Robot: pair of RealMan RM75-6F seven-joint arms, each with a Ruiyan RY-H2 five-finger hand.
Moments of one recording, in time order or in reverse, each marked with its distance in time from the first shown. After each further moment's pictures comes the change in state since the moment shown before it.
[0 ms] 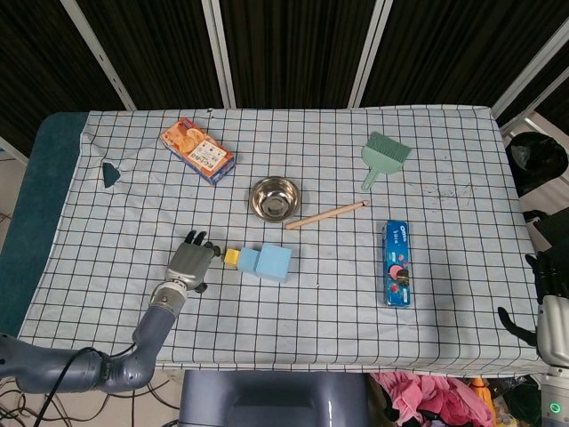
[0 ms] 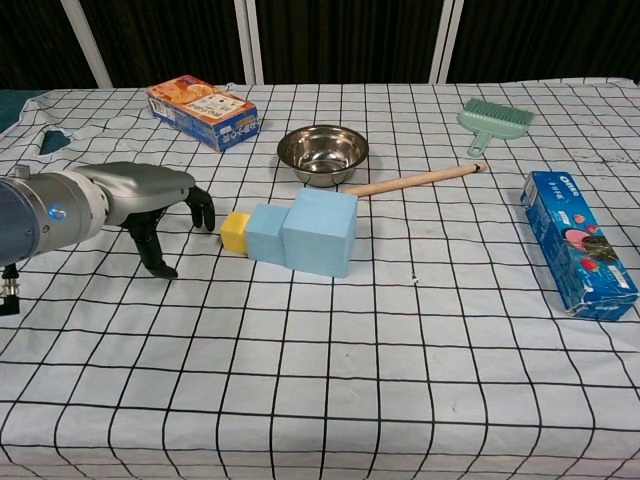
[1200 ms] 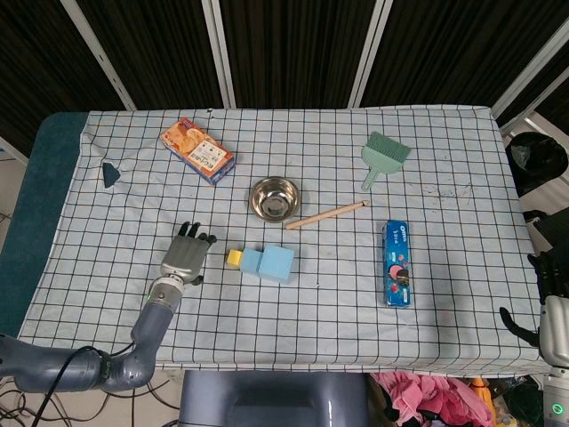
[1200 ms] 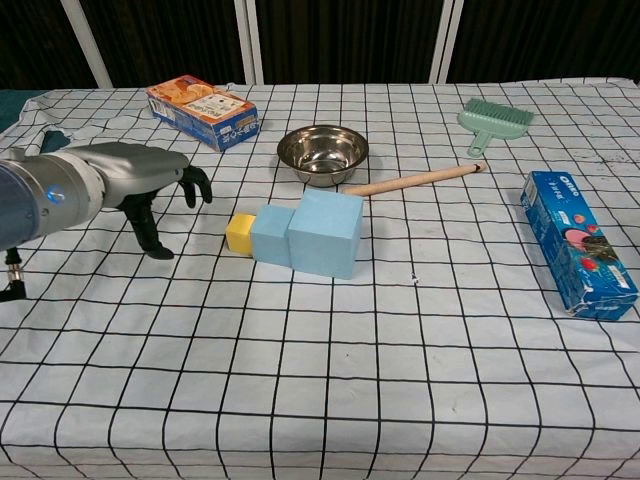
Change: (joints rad) left arm 0.010 0.030 -0.013 -0.030 0.006 0.077 0.020; right arm -0.002 0.004 -0.001 0.001 -0.003 0.000 0.005
